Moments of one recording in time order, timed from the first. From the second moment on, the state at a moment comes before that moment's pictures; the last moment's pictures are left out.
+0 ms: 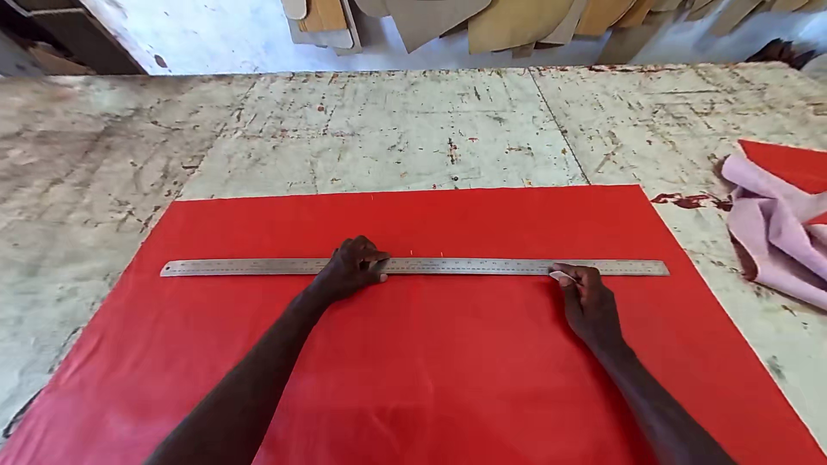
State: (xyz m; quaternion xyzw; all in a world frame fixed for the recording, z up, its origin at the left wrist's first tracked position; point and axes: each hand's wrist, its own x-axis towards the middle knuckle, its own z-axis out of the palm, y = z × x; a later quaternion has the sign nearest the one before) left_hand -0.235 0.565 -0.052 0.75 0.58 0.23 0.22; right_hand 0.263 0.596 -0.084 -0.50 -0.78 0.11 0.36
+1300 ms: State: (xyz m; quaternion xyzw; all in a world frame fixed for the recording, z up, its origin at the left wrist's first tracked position) left_hand -0.301 0.554 -0.032 0.70 0.64 0.20 0.26; right_hand 0.260 0.600 -0.088 -0.44 -0.85 0.10 0.28
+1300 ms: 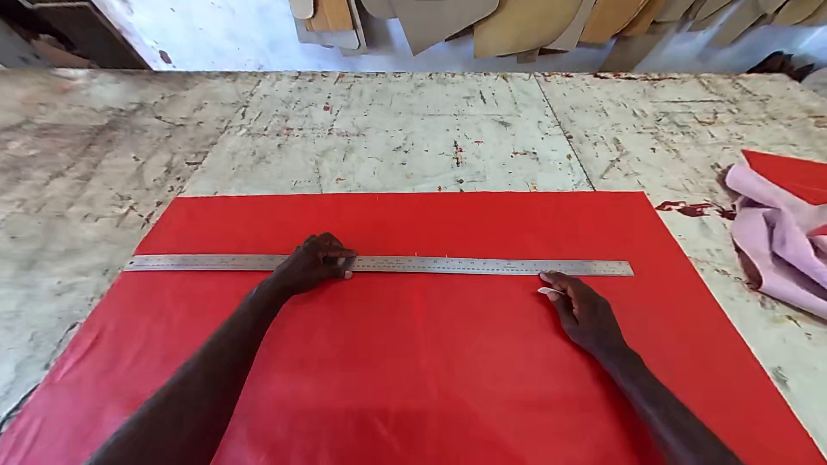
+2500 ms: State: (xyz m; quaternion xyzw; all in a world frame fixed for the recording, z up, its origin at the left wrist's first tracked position) left_hand -0.241 0.578 -0.008 0.73 0.66 -0.08 0.13; right_hand 0.292 0.613 -0.067 -0.56 -0.65 0.16 0.49
